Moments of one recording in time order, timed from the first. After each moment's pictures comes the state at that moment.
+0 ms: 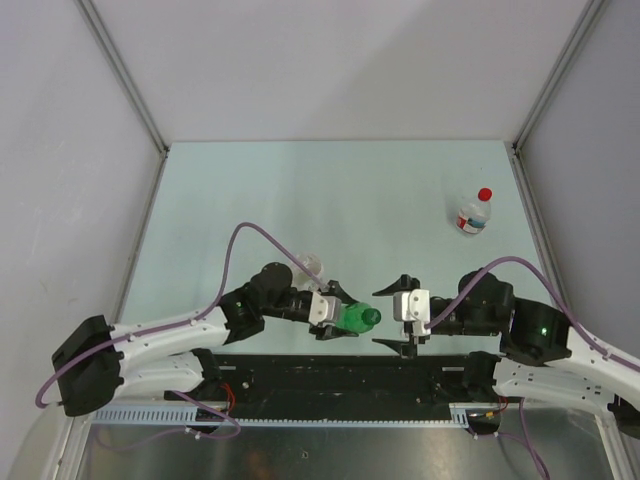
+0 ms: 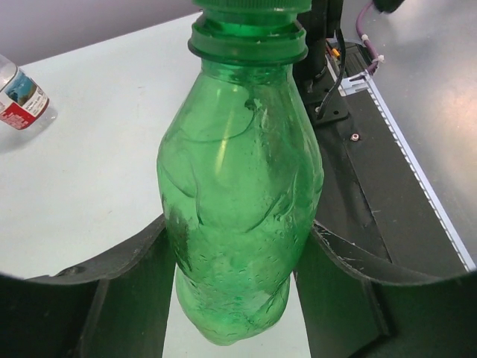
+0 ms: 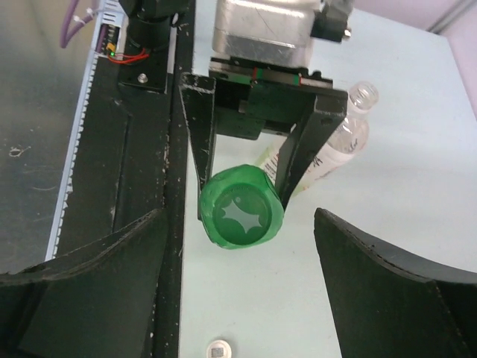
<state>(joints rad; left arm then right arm) -1.01 1.08 0.52 0.34 0.67 0.34 1.17 0.61 0.88 -0.55 -0.25 -0.42</state>
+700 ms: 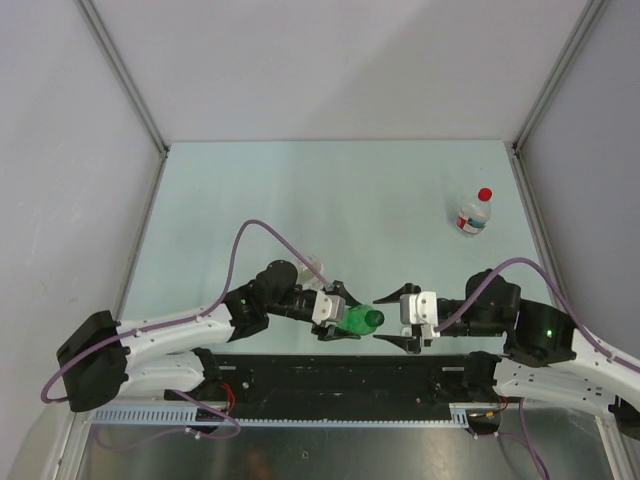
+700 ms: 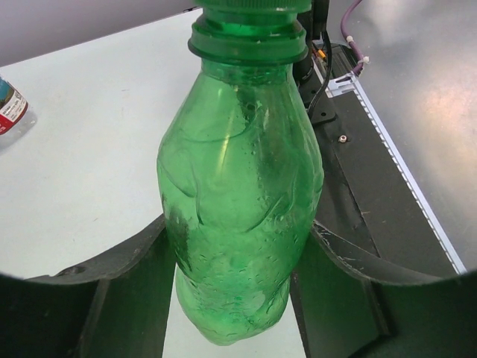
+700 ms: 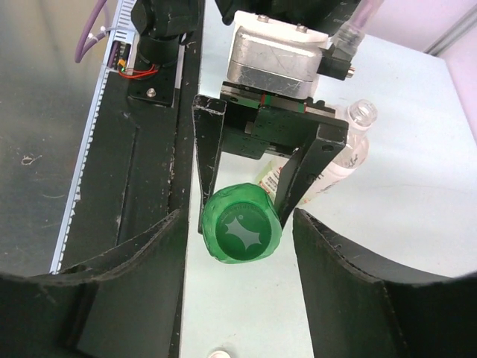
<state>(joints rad) -1.01 1.13 0.55 0.33 0.71 0.33 1.17 0.61 0.88 -0.53 -0.30 -0.42</state>
